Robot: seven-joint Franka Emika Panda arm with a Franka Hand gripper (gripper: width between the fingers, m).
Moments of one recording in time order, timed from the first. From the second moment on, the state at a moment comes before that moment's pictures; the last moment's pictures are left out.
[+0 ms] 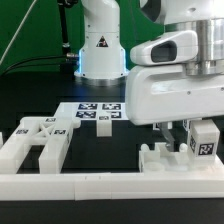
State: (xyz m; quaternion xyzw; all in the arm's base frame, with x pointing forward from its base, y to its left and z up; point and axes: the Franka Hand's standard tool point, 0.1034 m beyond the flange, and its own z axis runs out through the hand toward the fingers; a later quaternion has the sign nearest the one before) arm 0.654 0.105 0.066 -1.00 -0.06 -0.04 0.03
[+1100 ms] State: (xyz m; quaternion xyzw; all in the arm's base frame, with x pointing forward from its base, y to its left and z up) arm 0.650 0.114 0.071 -0.98 0.17 0.03 0.03
